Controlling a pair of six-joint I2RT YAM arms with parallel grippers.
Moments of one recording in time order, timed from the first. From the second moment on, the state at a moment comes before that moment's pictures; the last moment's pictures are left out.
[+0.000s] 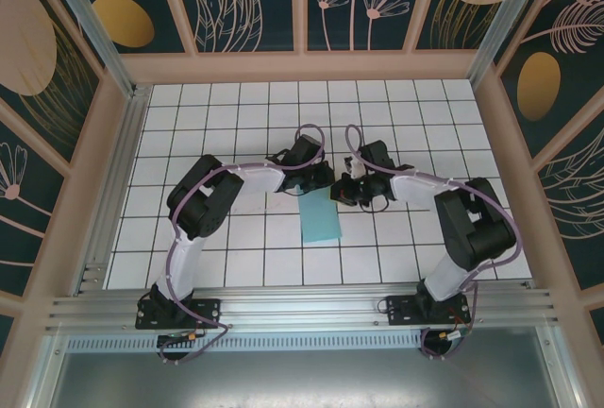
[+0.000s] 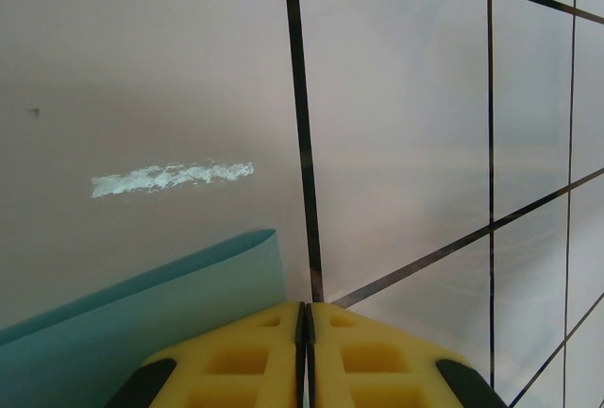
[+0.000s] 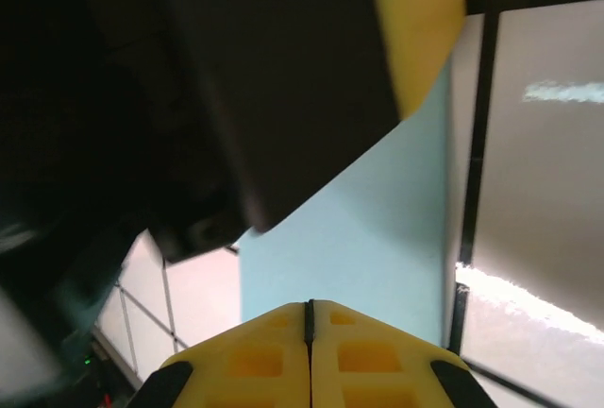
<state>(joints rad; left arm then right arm) -0.72 2.16 1.34 -0.01 0.28 -0.88 0.43 1.65 0.84 -0.22 -0.59 0.61</state>
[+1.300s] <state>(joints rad) -0.72 2.16 1.32 0.03 0.26 -0.89 0.43 1.56 0.60 -0.29 -0.71 0.55</state>
